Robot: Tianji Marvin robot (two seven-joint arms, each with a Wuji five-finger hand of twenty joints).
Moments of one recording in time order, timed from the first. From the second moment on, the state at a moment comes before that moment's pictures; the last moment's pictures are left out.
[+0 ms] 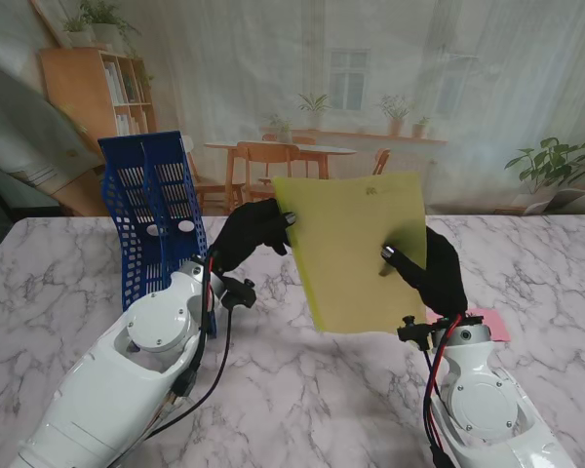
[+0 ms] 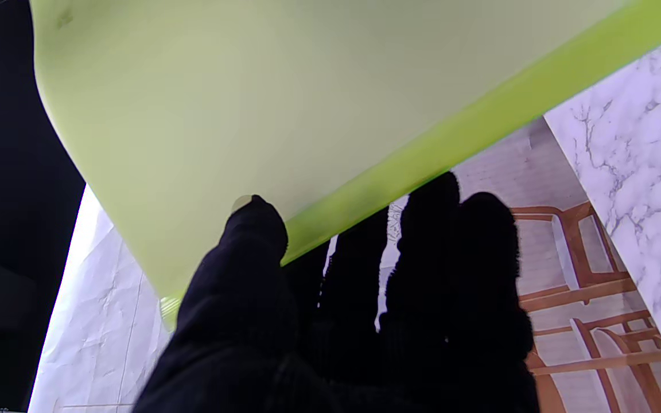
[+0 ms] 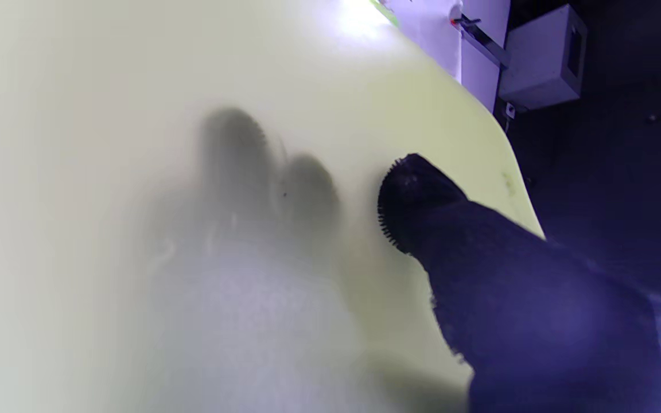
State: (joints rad) left arm 1.33 -1.22 -1.07 -1.59 -0.26 -0.14 0.00; right arm -1.72 -1.21 1.37 -1.74 -0.05 -0.48 -0.26; left_hand 1.21 -0.20 0.01 -0.01 0.71 0.22 0.57 0.45 0.96 0.22 0.39 0.33 0.87 0.31 0.60 0.54 0.55 0.29 1.21 0.48; right_hand 0.74 -0.60 0.96 -0.26 0.77 -0.08 0.98 0.58 1.17 0.16 0.84 0.61 1.23 0.19 0.66 0.56 0.65 0.35 1.30 0.42
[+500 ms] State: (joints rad) left arm 1.34 -1.21 -1.08 -1.60 -0.26 -0.15 0.00; right arm -1.73 -1.21 1.37 -1.74 -0.05 -0.46 -0.26; left_hand 1.22 -0.20 0.06 -0.01 0.68 0.20 0.52 0.45 0.92 0.22 0.39 0.33 0.83 0.32 0.60 0.54 0.51 0.29 1.21 0.48; right_hand 0.74 -0.60 0.96 -0.27 0.77 -0.08 0.98 0.60 1.17 0.15 0.84 0.61 1.23 0.19 0.66 0.56 0.64 0.36 1.30 0.42
